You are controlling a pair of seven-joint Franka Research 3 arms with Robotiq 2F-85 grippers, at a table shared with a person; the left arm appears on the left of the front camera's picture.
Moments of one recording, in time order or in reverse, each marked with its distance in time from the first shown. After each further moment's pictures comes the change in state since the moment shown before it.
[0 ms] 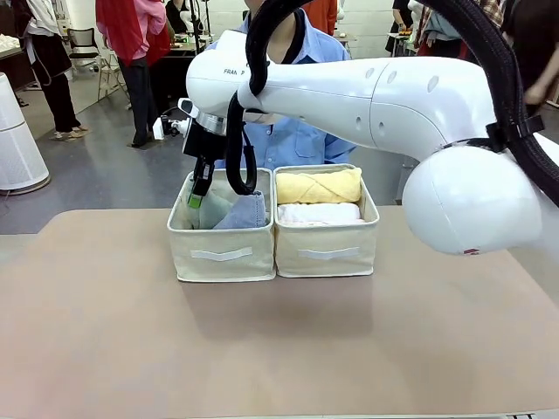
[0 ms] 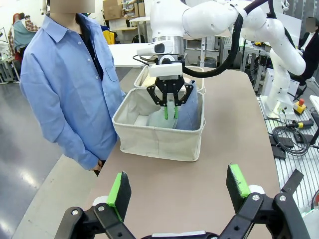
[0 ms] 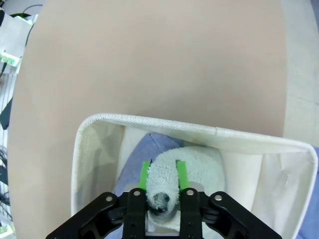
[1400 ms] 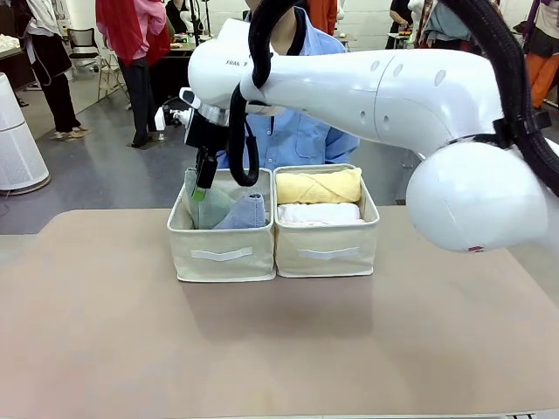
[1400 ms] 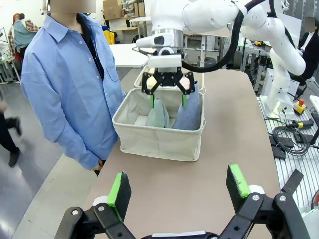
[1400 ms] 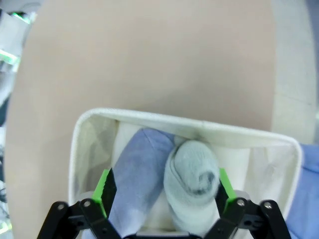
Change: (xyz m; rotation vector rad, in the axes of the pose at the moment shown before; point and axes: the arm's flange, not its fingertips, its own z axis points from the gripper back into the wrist) left arm 0.000 0.000 0.000 0.000 0.000 0.000; right arm 0.001 -0.001 0.027 -0.049 0.007 0.017
